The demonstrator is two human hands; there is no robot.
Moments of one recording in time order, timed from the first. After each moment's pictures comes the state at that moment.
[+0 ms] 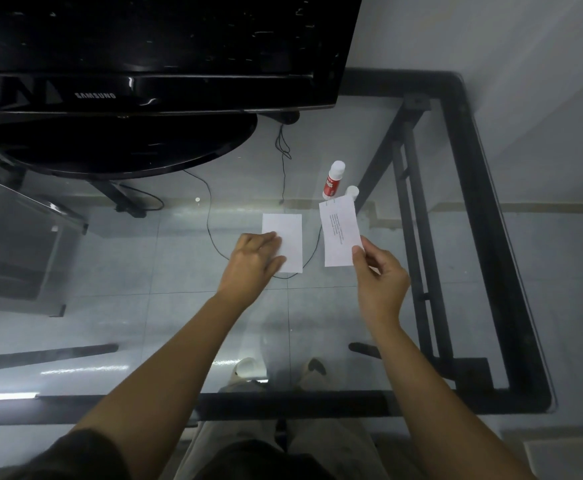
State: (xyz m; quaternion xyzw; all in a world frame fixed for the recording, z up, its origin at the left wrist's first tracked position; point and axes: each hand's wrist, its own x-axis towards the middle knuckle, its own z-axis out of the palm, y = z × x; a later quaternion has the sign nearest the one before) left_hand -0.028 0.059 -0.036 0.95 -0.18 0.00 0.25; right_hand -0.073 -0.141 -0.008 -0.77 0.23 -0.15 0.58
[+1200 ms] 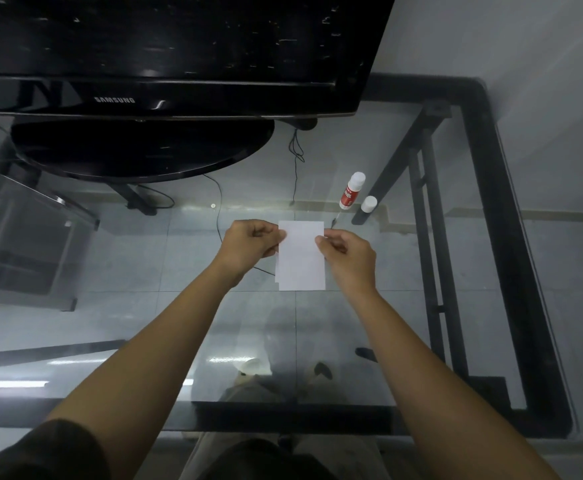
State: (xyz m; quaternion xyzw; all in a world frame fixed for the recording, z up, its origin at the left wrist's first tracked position) left_hand 0.017 0.077 0.006 0.74 0.15 -0.20 0.63; right_hand -0.010 -0.095 -0.002 -0.83 0.20 0.03 0.52
